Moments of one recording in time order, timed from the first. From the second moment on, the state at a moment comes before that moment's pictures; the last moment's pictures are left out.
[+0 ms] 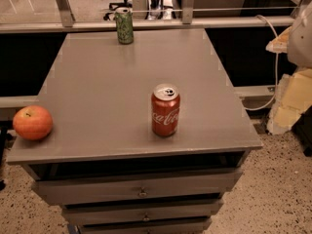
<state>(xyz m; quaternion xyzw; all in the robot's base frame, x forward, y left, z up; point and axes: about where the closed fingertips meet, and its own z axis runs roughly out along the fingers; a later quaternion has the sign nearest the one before) 0.438 -0.216 0.977 -0.60 0.78 -0.04 0.16</state>
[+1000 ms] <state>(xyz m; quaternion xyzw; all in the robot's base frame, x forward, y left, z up) 0.448 -0.204 0.954 -0.59 0.78 0.03 0.20</state>
